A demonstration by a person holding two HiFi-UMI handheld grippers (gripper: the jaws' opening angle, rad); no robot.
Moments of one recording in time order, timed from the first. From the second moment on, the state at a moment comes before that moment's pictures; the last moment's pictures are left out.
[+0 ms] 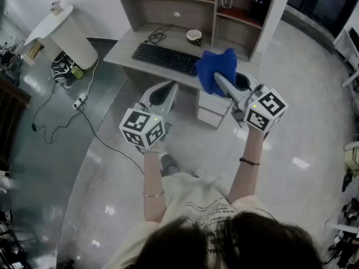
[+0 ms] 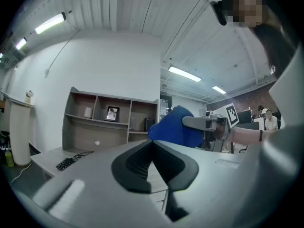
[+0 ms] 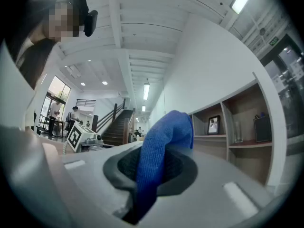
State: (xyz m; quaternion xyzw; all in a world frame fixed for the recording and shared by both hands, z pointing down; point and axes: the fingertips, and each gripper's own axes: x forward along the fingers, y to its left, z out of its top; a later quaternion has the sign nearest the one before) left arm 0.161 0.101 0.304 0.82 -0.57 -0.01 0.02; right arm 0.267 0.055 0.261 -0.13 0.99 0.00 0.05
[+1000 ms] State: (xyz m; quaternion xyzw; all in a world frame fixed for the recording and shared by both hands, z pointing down) left arm 0.170 0.099 0.322 0.82 -0.57 -0.01 0.04; right arm 0.275 0.043 0.285 -0.16 0.99 -0.03 0.04
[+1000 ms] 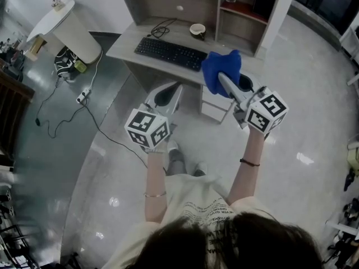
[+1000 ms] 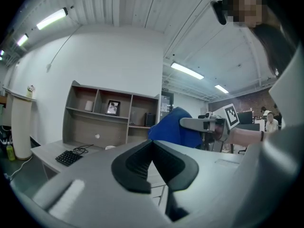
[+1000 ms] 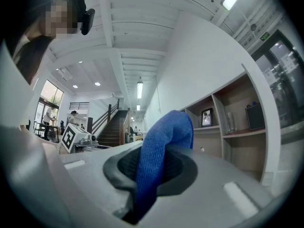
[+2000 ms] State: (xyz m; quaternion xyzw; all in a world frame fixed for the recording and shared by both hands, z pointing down) left arm 0.107 0.013 0.345 0.84 -0.53 0.00 0.06; right arm 0.224 -0.026 0.317 -0.22 0.97 -0.06 0.02
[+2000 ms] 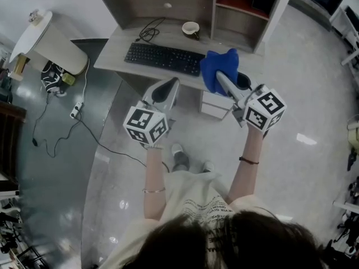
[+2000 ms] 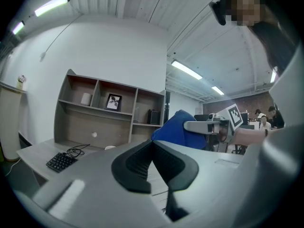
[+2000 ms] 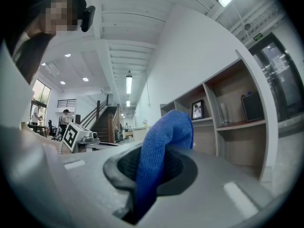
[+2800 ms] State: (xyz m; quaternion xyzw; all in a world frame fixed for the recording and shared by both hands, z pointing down) left arm 0.067 -0.065 0.369 0.88 -0.47 0.01 0.07; right arm 0.184 -0.085 0.345 -0.28 0.96 -0.08 0.01
